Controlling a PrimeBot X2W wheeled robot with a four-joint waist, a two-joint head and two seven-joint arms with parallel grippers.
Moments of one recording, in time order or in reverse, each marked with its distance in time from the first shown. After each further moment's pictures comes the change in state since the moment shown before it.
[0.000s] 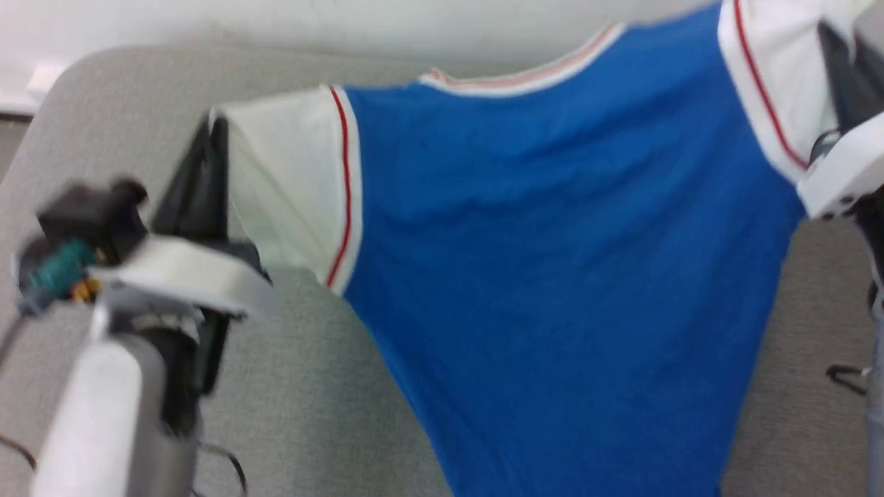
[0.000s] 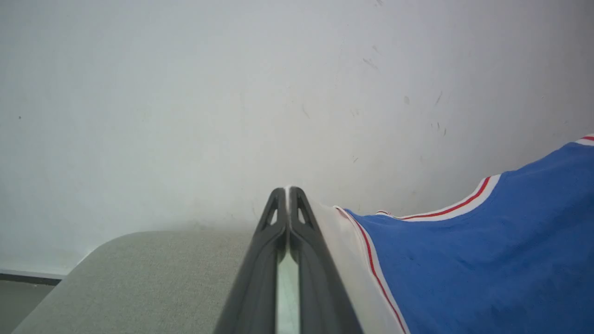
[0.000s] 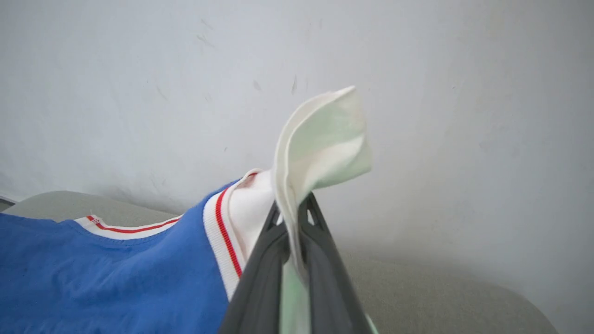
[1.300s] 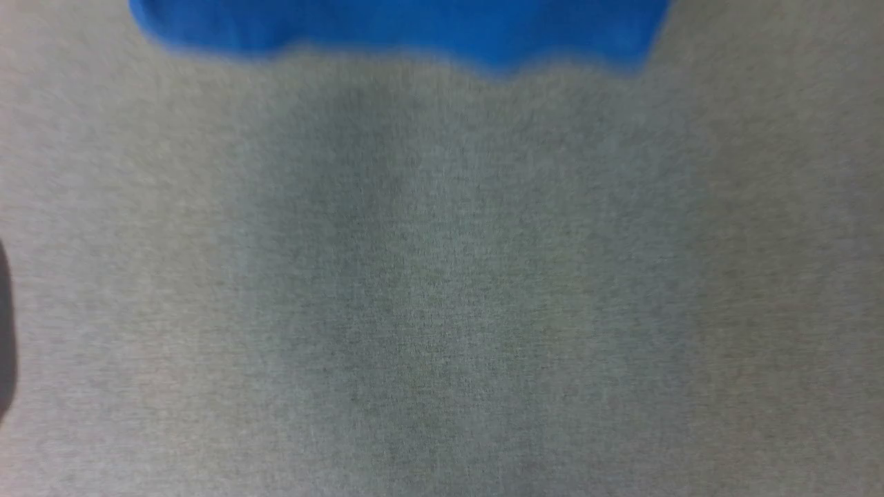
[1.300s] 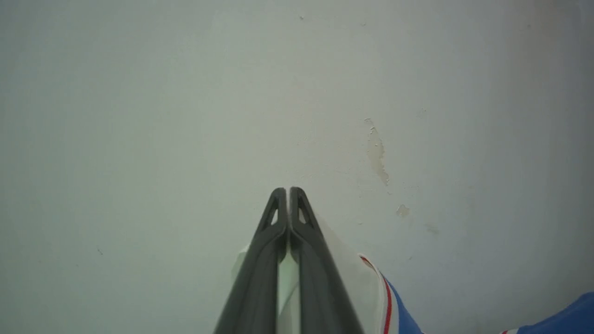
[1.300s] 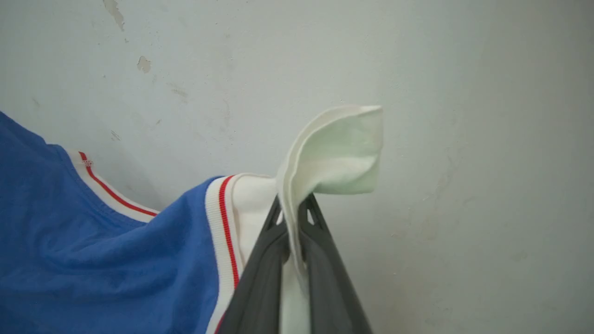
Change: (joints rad) left arm -1.324 0.076 -0.010 0.458 0.015 -0.023 0.133; right arm -0.985 0.048 0.033 0.397 -0.042 0.000 0.088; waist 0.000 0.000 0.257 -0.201
